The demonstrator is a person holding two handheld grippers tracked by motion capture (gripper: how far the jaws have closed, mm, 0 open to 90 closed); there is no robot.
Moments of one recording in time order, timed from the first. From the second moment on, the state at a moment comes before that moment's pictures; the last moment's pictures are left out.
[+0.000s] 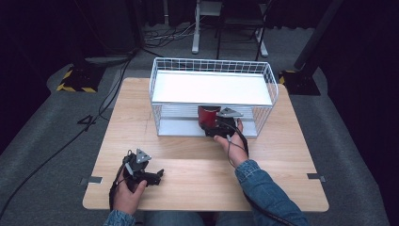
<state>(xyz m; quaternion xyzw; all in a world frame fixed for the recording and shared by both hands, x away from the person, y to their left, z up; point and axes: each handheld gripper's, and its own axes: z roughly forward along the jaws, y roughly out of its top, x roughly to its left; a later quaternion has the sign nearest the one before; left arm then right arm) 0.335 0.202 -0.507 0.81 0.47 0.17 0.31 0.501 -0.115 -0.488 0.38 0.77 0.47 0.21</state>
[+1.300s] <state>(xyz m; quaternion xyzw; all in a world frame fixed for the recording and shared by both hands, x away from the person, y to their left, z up) 0.328 0.203 -0.507 0.81 0.47 0.17 0.32 0.403 -0.225 -0.420 0.34 0.77 0.51 0.20</state>
